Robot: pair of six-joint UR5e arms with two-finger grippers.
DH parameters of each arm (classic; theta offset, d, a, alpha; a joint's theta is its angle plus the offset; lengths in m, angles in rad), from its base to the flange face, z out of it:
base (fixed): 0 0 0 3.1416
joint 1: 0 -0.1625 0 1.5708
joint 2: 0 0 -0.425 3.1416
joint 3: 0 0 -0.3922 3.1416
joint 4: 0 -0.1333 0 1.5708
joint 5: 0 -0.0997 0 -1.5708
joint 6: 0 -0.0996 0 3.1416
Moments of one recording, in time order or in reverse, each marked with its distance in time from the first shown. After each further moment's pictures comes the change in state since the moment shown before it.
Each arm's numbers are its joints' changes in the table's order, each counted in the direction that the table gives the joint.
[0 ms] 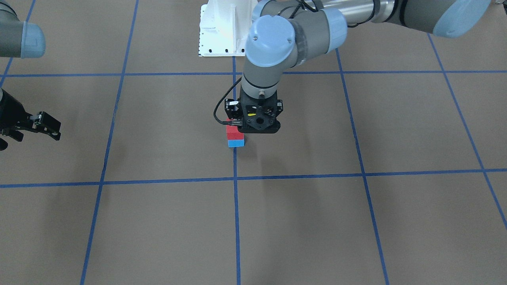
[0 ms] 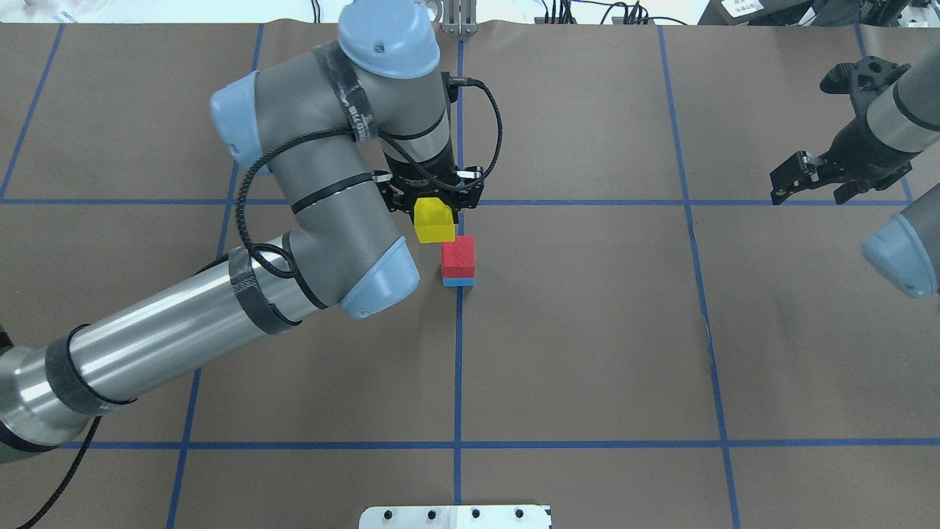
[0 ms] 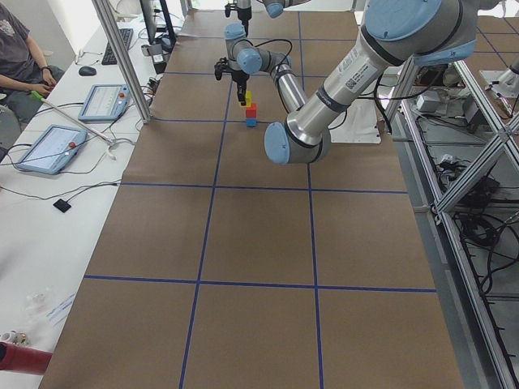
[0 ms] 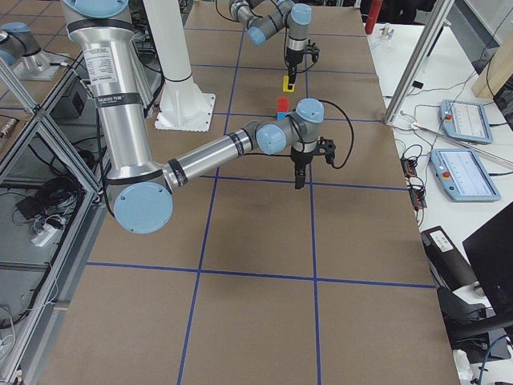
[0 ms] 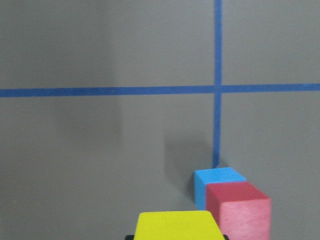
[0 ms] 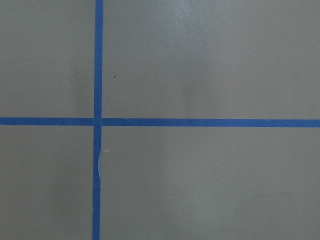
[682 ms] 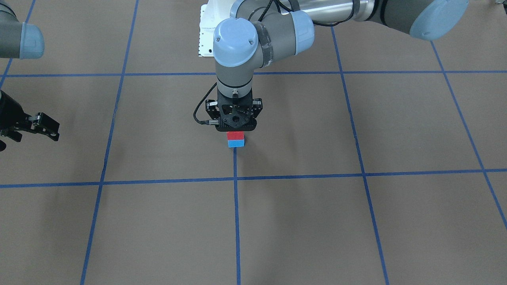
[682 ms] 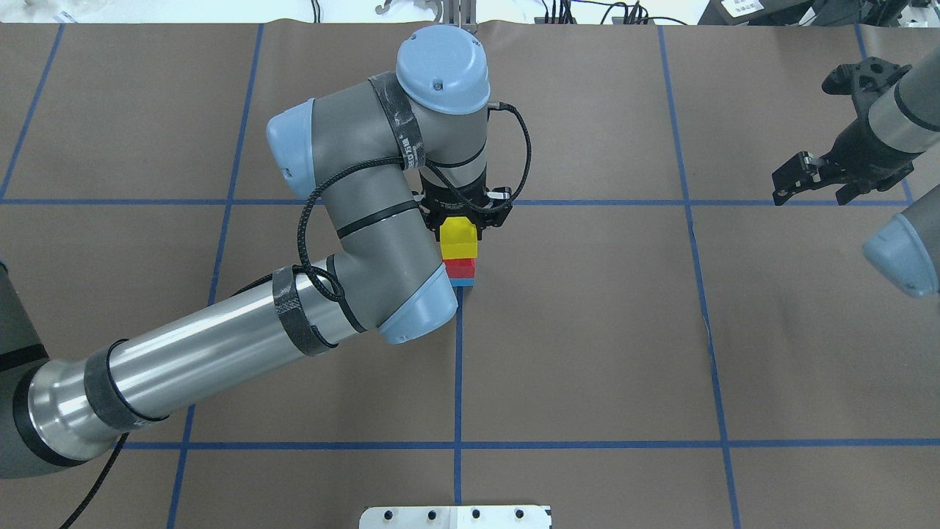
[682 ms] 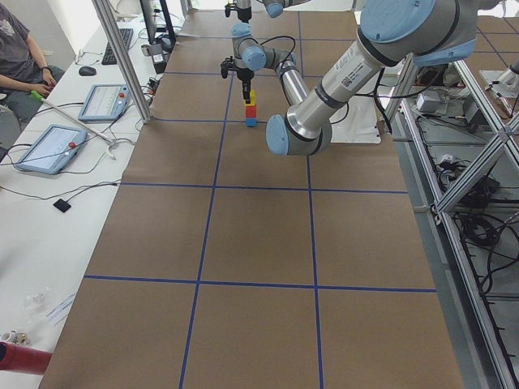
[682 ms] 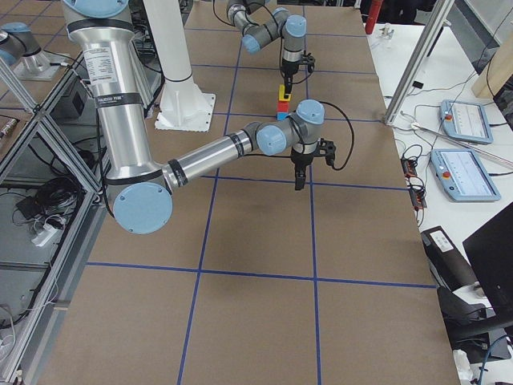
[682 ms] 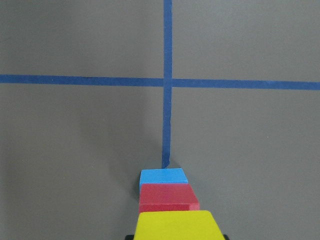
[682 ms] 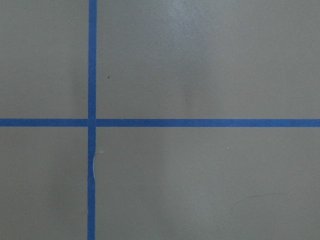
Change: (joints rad) left arm -0.050 0.036 0.049 0.002 -0.052 0.043; right arm -0.002 0.002 -0.005 0.000 0.000 0.000
